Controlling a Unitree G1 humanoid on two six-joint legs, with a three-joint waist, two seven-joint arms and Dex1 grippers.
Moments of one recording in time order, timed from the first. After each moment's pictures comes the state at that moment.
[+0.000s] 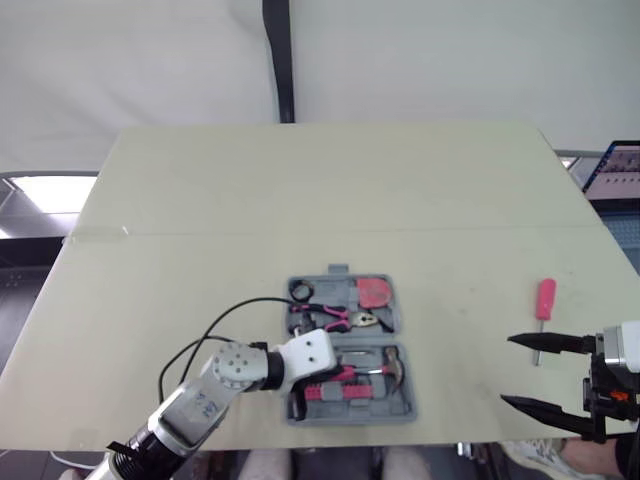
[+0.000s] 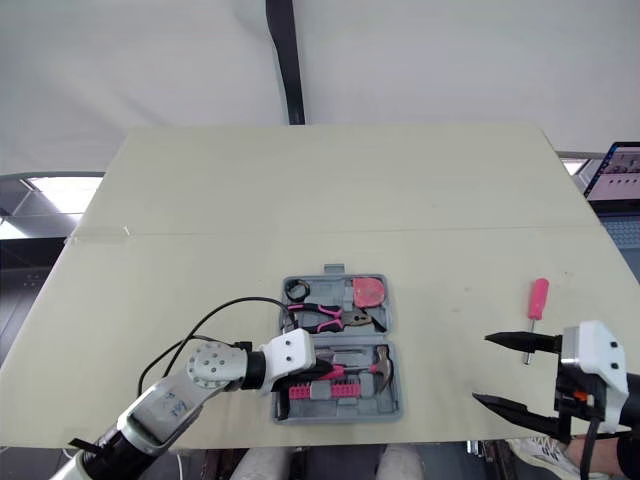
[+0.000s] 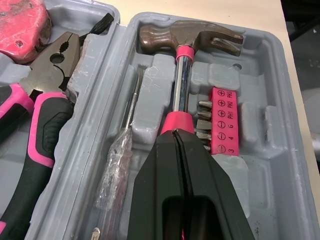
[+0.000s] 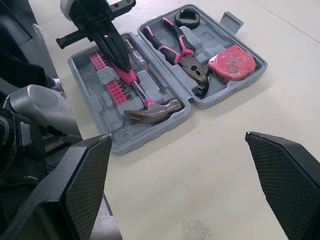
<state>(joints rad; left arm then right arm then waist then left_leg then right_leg) -0.16 0.54 -0.53 -0.37 -0.04 0.51 -0.70 0.49 -0.90 -0.64 -0.40 0.61 0.26 1.34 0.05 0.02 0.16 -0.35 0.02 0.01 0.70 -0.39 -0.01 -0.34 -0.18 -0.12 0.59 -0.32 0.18</state>
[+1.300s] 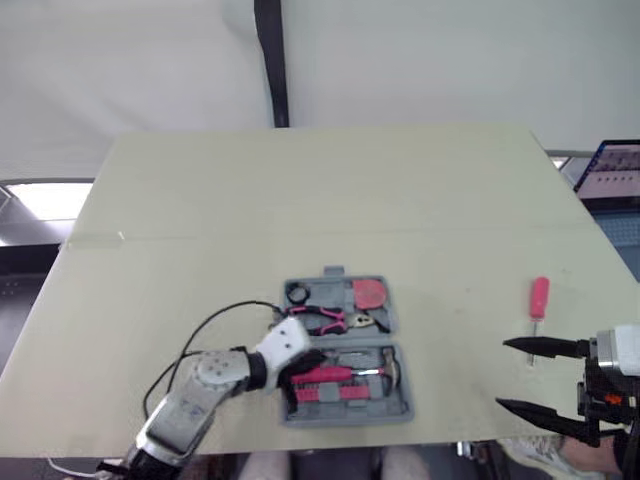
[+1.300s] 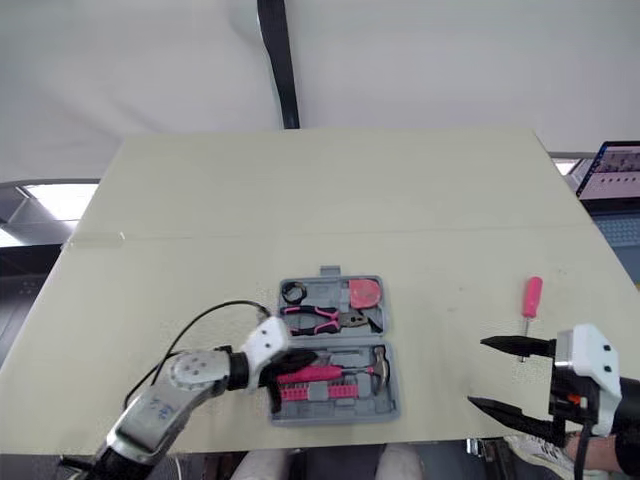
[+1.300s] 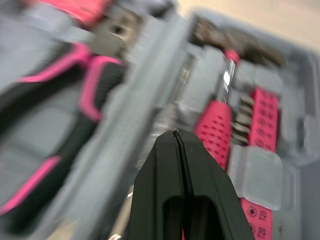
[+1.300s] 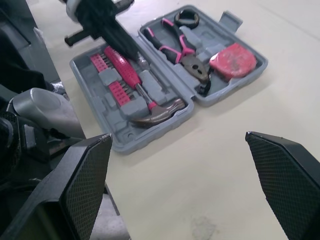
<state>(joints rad) 0.01 0.47 -0.24 -0.43 -0.16 0.54 -0.68 0.48 -0.87 -0.59 -0.42 0.61 0.28 1.32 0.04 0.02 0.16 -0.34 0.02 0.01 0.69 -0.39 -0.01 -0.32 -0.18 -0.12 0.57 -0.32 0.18</state>
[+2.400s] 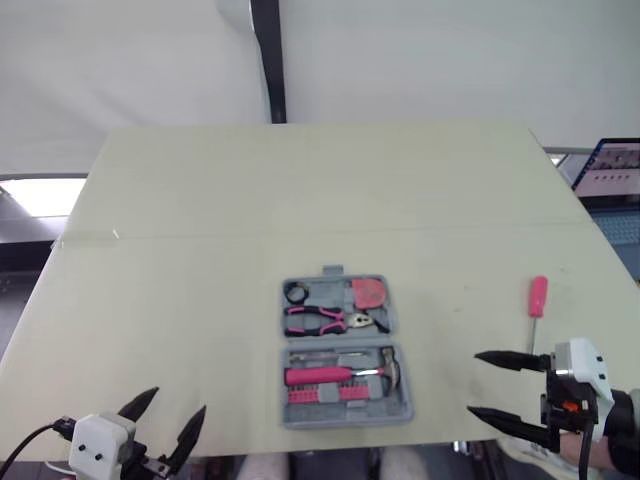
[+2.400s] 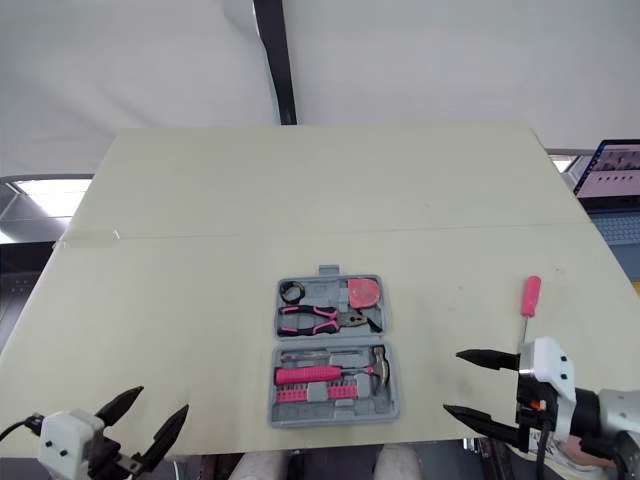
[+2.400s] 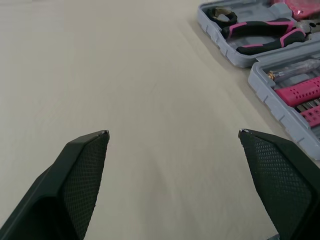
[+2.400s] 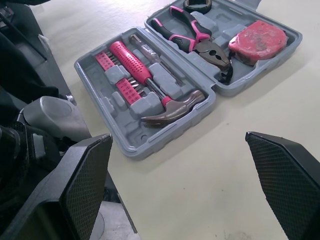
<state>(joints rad) 0.87 0.22 0.41 -0.61 -0.33 0.05 -0.58 0.46 -0.81 -0.44 -0.36 0.56 0.24 1.28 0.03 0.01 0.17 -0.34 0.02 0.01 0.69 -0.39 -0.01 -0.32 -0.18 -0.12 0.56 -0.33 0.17</state>
